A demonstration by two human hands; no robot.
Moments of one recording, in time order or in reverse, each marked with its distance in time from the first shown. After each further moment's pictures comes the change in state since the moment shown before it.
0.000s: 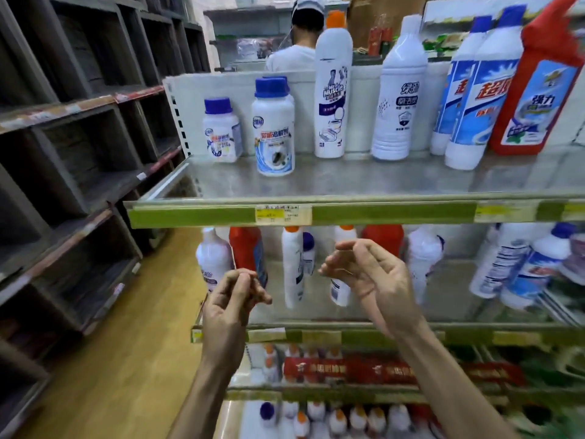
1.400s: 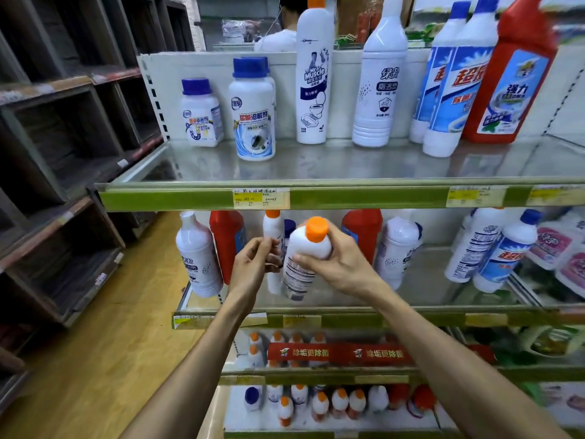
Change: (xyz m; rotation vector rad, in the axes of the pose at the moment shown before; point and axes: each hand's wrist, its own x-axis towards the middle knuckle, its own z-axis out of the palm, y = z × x) left_hand 0.052 -0.055 0.043 0.276 -0.072 -0.207; right_hand 0.031 0.028 -0.032 -0.746 -0.154 0.021
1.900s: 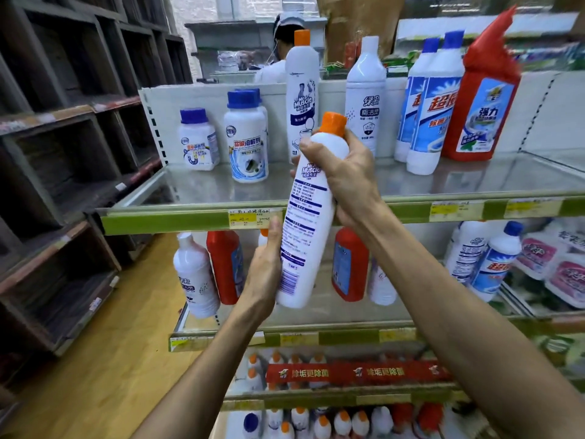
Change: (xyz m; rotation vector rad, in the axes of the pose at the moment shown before) left_hand -0.032 0.082 0.048 -0.121 -0.107 -0.056; right_hand 0.070 -0.130 -0.038 0.522 0.309 -0.091
